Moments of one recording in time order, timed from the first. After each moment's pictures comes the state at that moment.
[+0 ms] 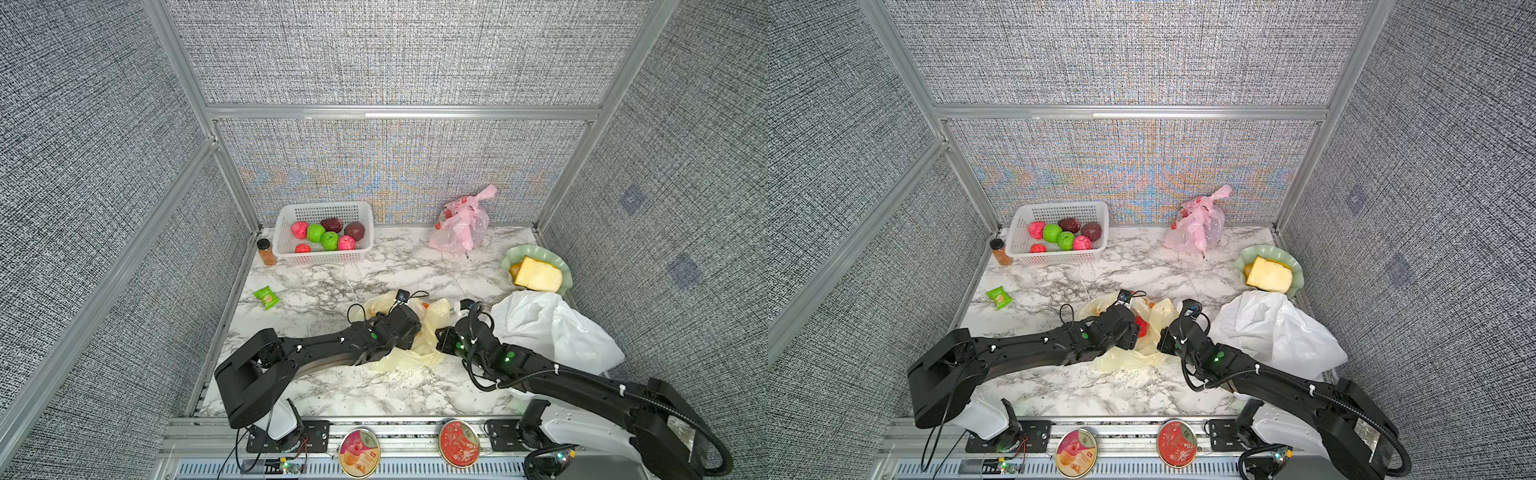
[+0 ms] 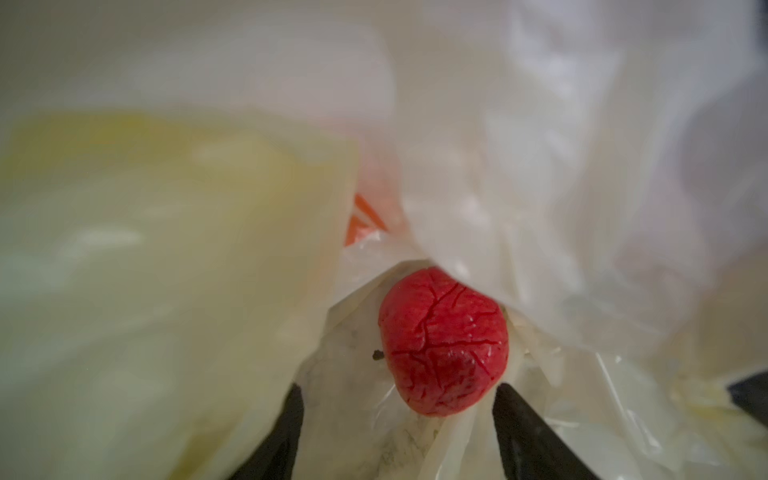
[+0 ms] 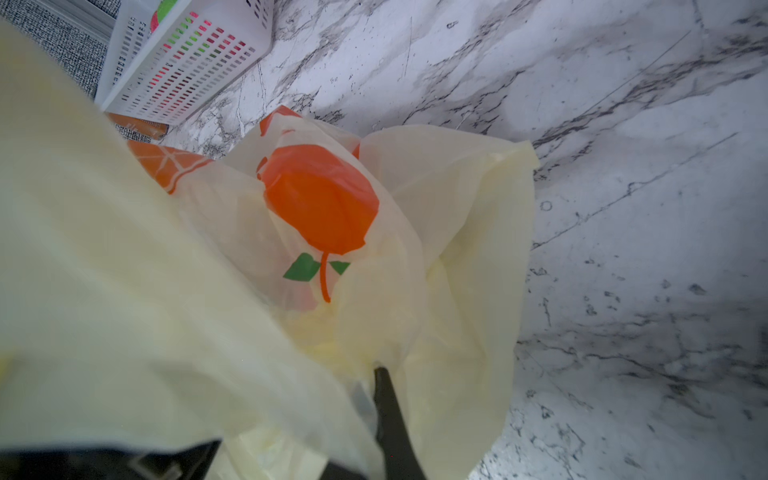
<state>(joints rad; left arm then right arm) -1.03 1.59 0.87 -0.18 -0.35 -0.45 0.83 1.09 0.47 -0.05 0.19 0.93</state>
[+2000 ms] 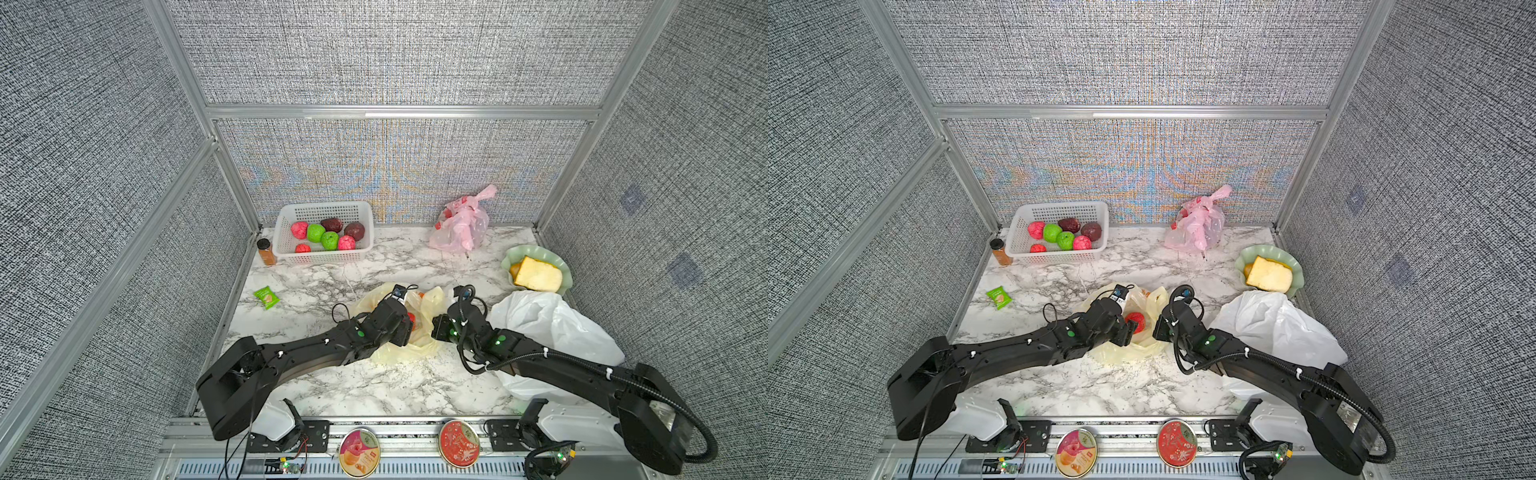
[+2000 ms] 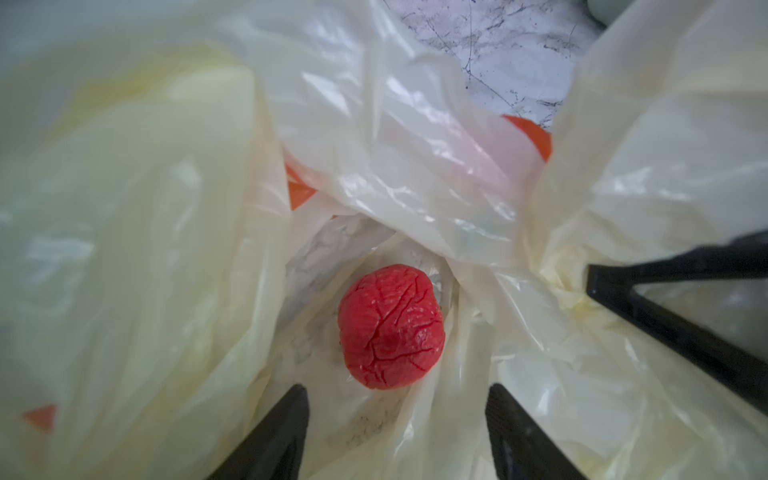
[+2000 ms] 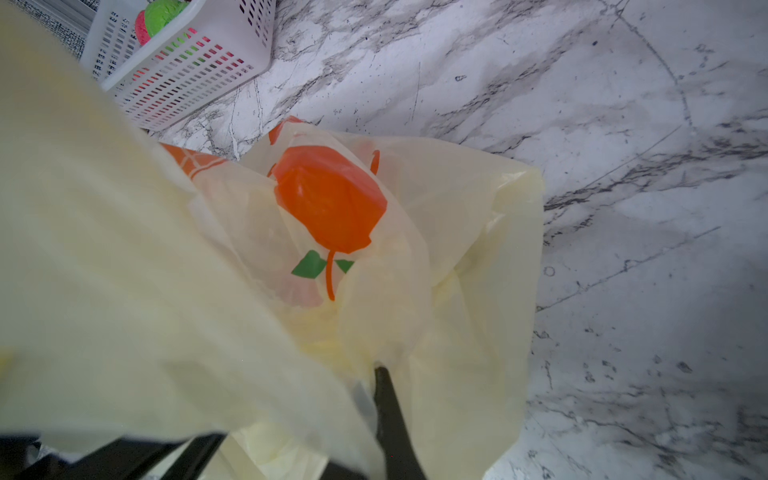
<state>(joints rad) -0.97 1.53 0.87 -0.13 -0.21 -0.38 0.79 1.22 0.63 -0.11 0.18 0.83</state>
